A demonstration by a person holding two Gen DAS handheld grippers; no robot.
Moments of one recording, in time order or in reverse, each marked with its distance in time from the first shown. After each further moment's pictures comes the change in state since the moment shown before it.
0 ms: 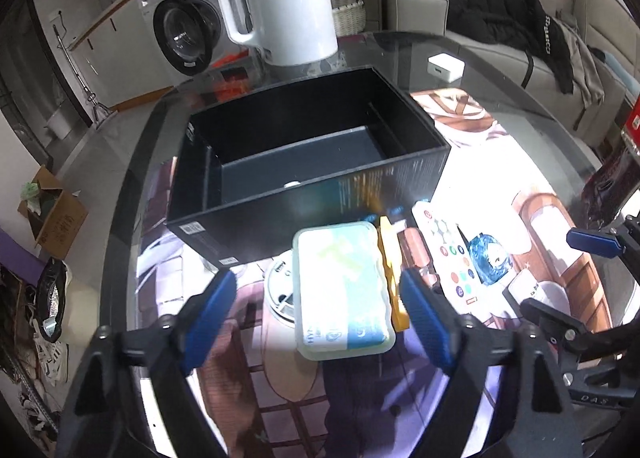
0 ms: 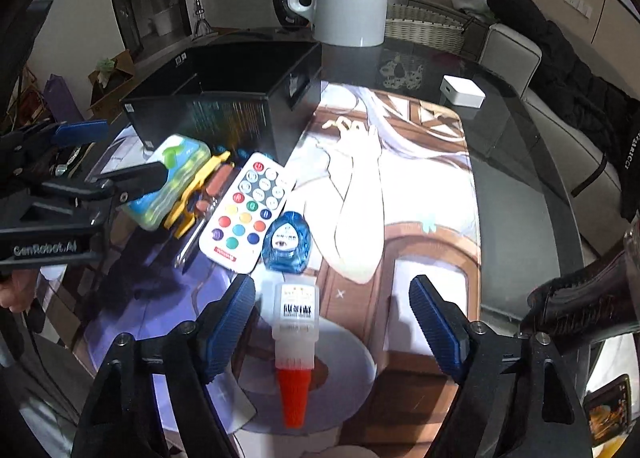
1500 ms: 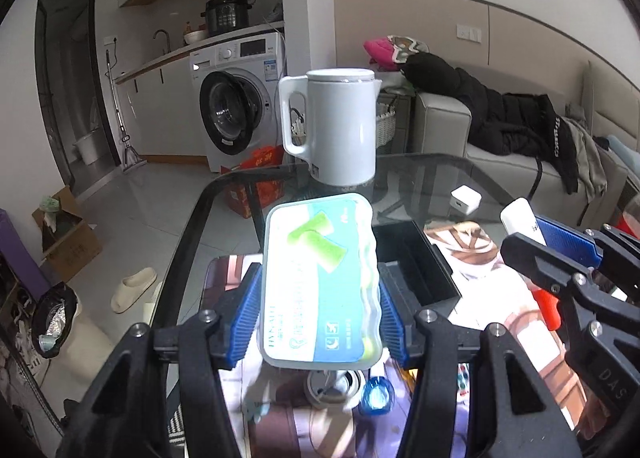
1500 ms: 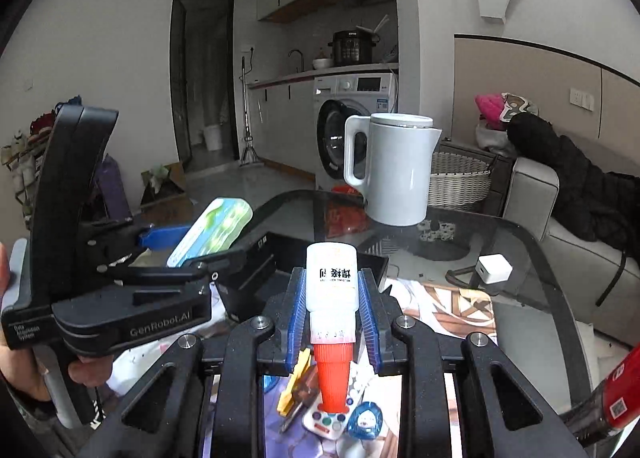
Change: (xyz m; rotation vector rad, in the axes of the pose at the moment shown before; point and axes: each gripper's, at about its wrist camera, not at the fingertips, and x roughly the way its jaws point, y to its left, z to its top) left arm -0.075 0.064 0.024 -0.146 -0.380 0.023; right arm -0.090 0.042 0.070 -0.039 -0.570 0.125
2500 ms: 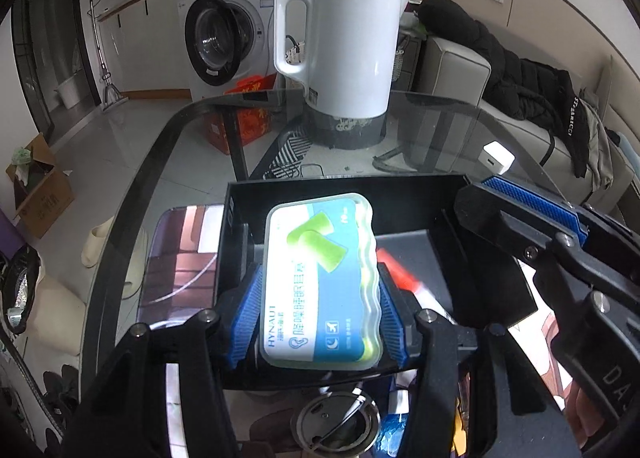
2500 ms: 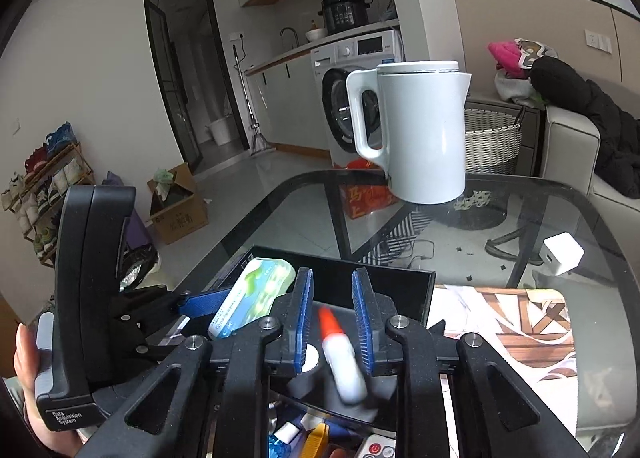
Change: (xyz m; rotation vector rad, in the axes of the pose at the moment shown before) left arm 0.112 -0.004 -0.016 -0.058 0.257 -0.056; right arm 0.127 -0.017 0.014 0.125 0.123 0.099
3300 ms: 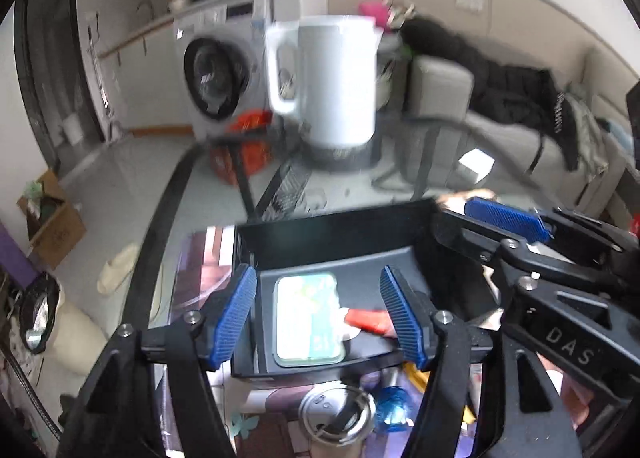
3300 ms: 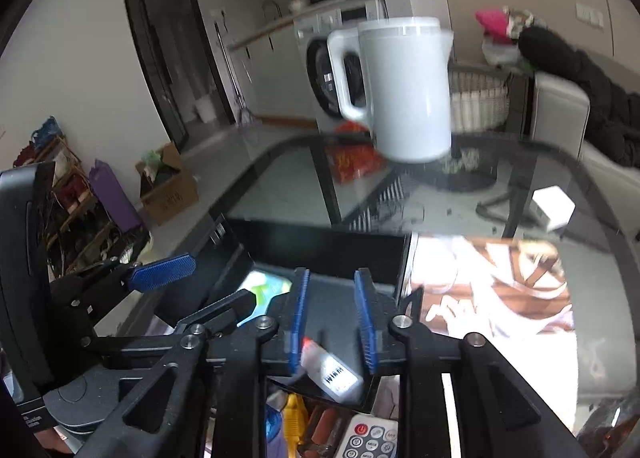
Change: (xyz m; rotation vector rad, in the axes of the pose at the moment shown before) left arm -0.061 -0.009 -0.009 0.081 -0.145 0.000; right arm -0.013 -0.009 -0.018 0.039 0.067 -0.032
